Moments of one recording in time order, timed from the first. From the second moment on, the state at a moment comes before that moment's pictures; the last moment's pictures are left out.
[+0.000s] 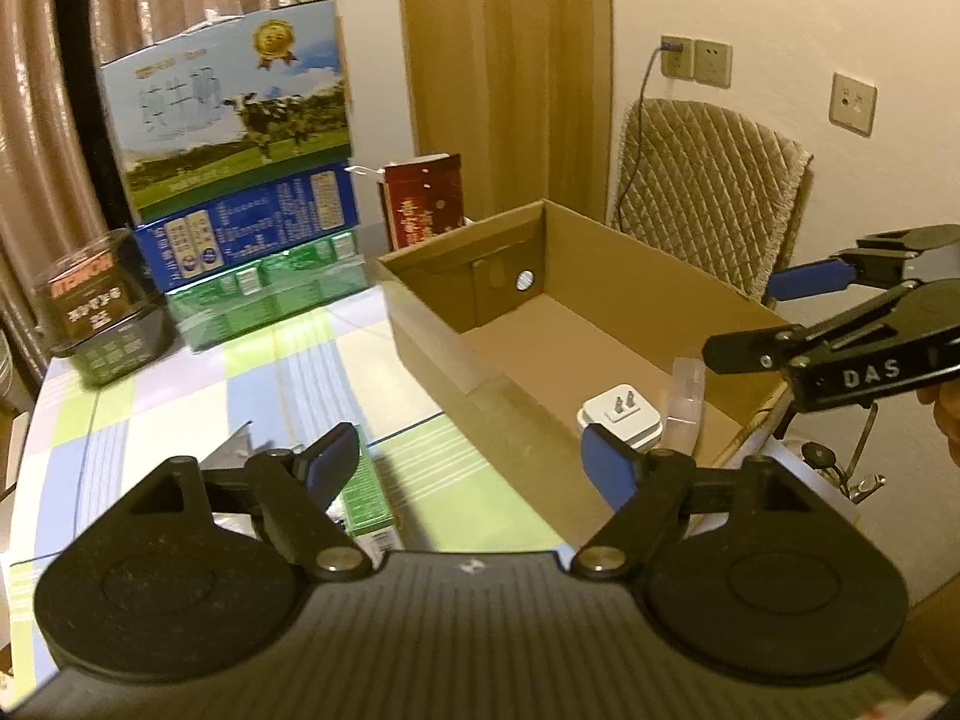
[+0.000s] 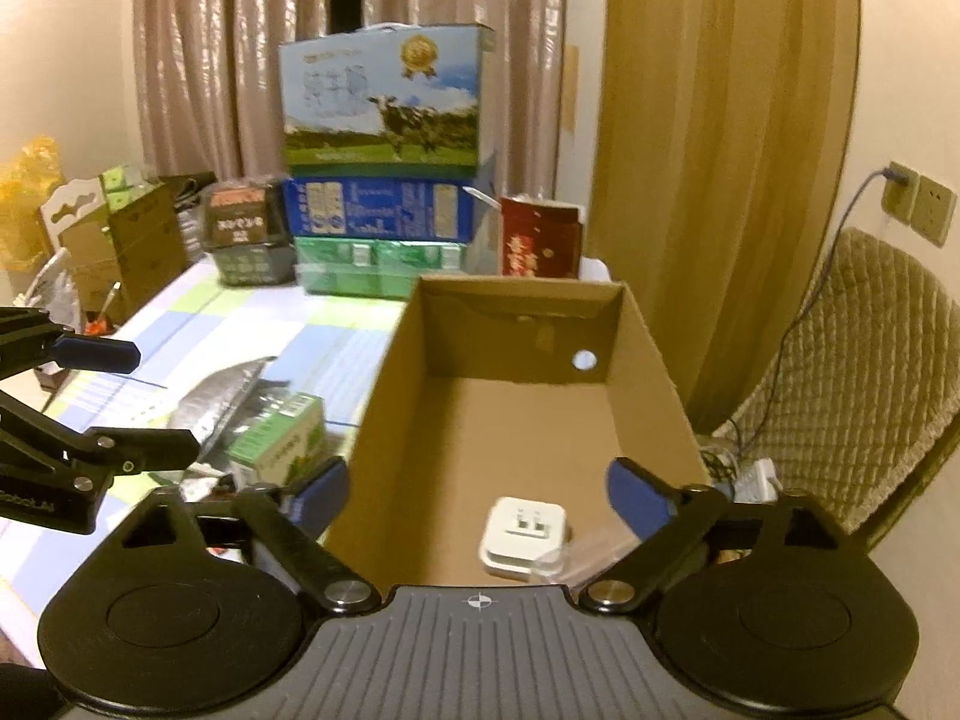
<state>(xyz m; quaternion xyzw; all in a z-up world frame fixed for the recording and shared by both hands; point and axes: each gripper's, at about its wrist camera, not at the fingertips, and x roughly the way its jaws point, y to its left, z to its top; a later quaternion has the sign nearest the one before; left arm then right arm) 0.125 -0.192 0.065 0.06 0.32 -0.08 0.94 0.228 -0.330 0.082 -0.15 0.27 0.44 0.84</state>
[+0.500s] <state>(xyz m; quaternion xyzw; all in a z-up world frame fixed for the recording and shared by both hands) 0.074 -0.139 0.082 0.06 0.31 -0.03 0.95 0.177 -0.301 0.090 -0.17 0.26 0.47 0.82</state>
